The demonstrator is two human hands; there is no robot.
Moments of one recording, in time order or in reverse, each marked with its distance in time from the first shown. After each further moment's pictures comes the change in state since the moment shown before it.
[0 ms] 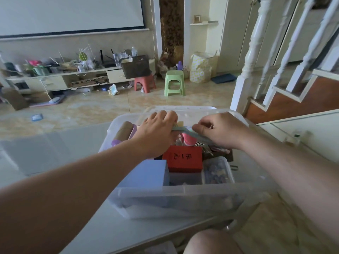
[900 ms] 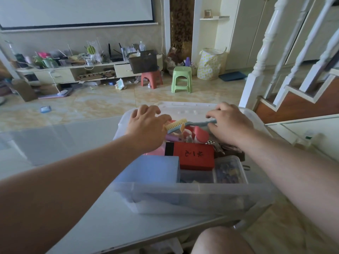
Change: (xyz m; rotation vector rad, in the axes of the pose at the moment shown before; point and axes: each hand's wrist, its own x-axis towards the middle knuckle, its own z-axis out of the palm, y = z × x) left_hand -0.016 -0.050 -0.005 0.261 -0.012 -0.125; right_hand 0.033 0.005 0.031 -0.282 0.097 0.072
